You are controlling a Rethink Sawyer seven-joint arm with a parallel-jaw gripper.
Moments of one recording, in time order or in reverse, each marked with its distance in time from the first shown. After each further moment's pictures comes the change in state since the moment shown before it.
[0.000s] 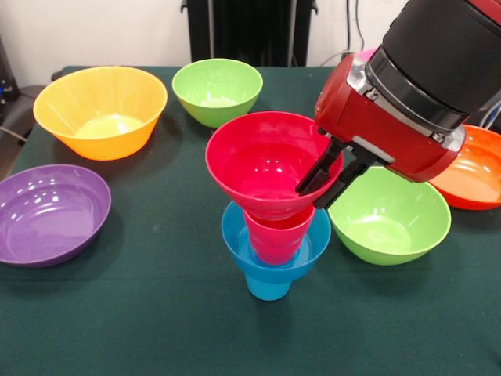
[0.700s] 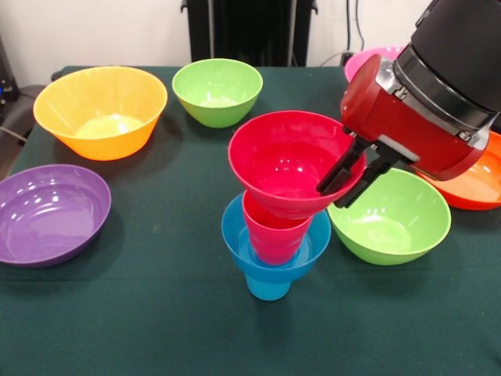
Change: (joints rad) arm 0.022 0.006 -0.015 0.001 0.000 0.000 0.000
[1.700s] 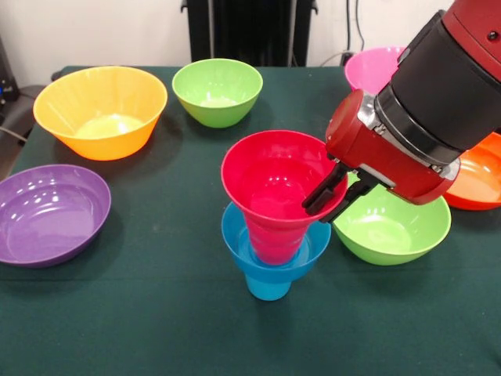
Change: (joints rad) arm 0.002 0.050 -0.021 0.005 0.000 0.000 0.000
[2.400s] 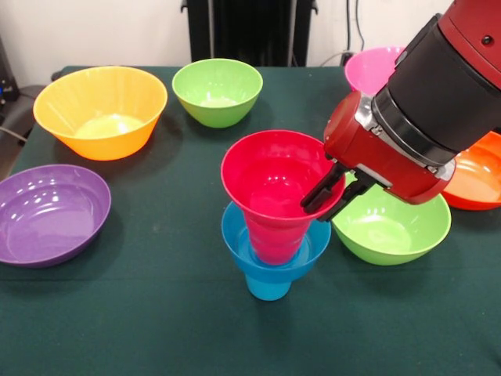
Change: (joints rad) arm 0.010 0.001 0.000 0.024 0.000 -0.014 0.000
